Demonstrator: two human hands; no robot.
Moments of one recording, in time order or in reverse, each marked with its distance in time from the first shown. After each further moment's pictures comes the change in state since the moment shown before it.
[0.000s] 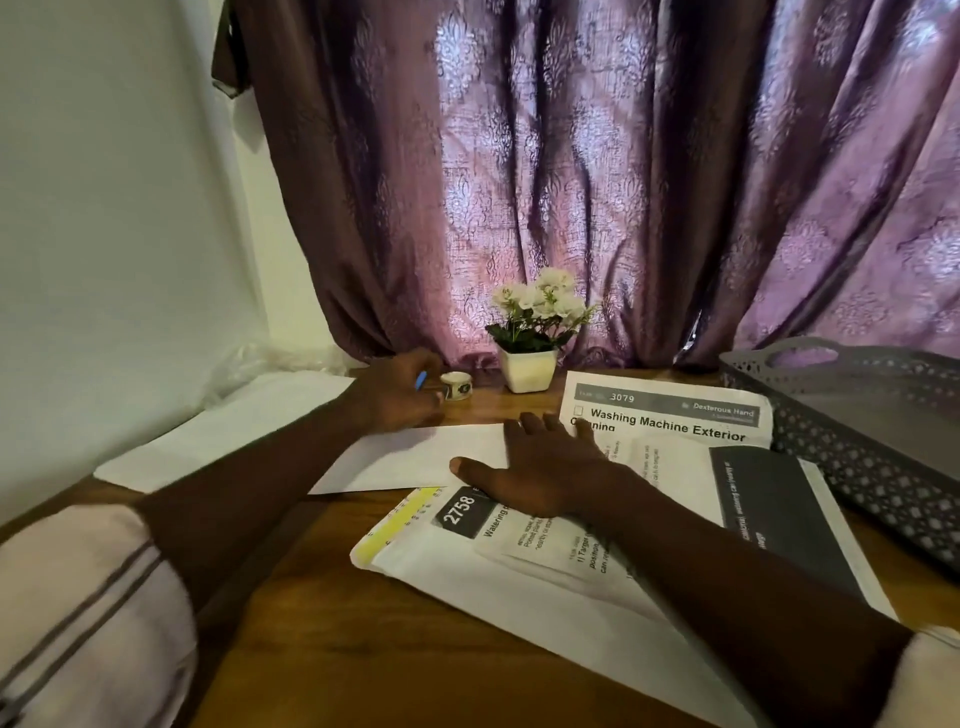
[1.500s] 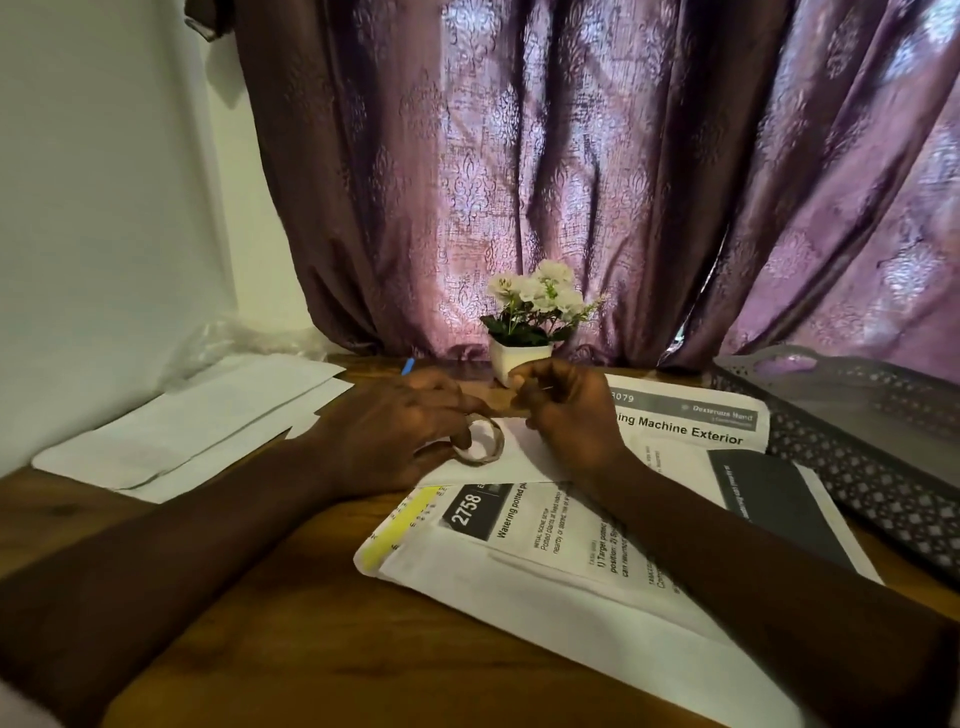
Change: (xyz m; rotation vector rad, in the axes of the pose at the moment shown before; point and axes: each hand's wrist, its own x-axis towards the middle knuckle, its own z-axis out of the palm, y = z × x) left_hand -0.058 0.001 -0.001 0.274 0.139 0.838; right_hand 0.007 0.002 -0.010 1.169 0.658 -0.046
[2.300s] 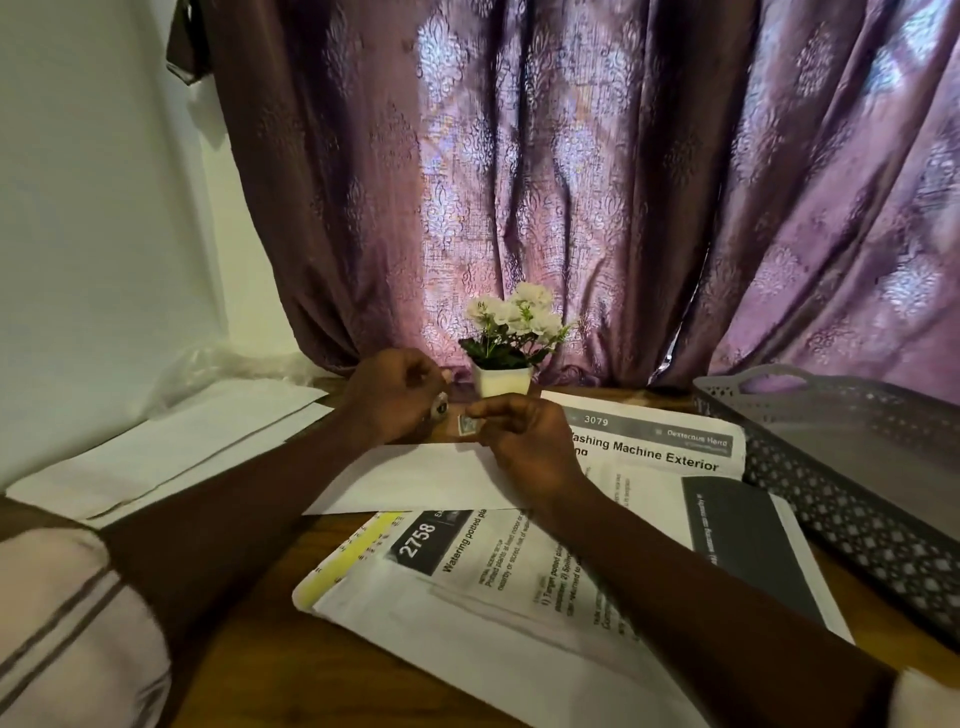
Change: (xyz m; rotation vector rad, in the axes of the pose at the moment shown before) left_hand 0.066 -0.044 0.049 -0.377 0.278 -0.812; right_hand 0.008 0.017 0.006 0.158 -0.085 0.146
